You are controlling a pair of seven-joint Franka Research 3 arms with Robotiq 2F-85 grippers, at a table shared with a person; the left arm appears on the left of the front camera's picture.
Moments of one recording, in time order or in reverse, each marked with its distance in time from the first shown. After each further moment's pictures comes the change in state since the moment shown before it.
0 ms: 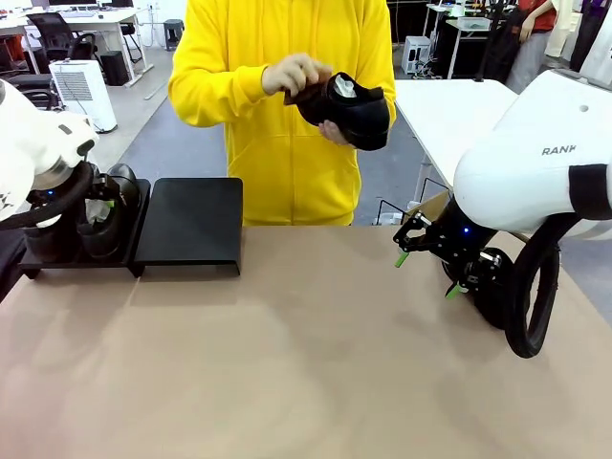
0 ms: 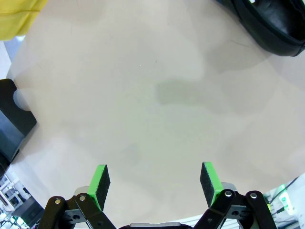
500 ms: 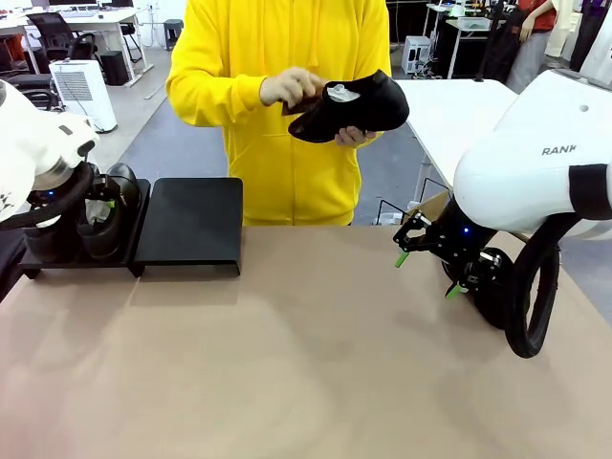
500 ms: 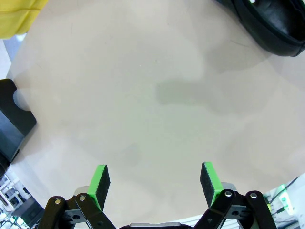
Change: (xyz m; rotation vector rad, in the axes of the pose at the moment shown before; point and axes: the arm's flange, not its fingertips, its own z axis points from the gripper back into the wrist) left arm 0.000 0.000 -0.001 -0.001 0.001 0.000; right arm 0.000 0.000 0.000 0.000 0.000 0.000
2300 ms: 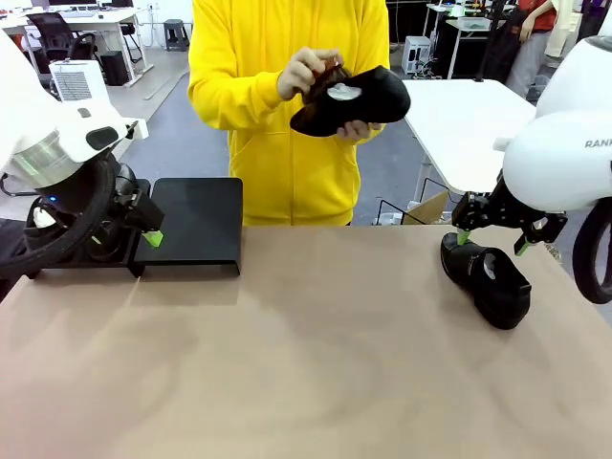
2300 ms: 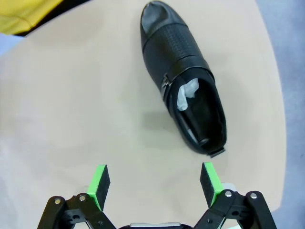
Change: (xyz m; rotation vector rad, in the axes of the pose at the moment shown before) left arm -0.077 -0.090 0.165 -0.316 0.279 -0.261; right arm 0.082 -0.038 0.038 -0.190 -0.182 0.387
